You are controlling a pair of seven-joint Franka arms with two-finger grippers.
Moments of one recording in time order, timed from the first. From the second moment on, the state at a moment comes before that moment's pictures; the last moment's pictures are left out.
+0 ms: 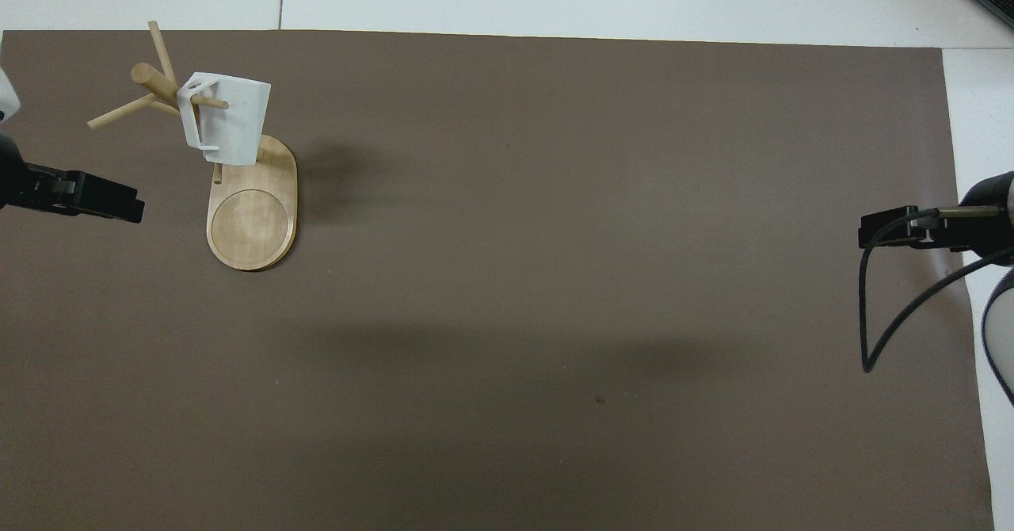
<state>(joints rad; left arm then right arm) -0.01 -0.01 -0.09 -1.53 -0.04 1.55 0.08 -0.37 -0.10 0.34 -1.75 -0.02 1.69 0.03</state>
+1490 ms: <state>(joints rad) -0.10 -0.03 0.00 -1.52 -0.04 1.45 0.08 -0.37 -0.10 0.34 -1.75 -0.02 1.69 0.03</state>
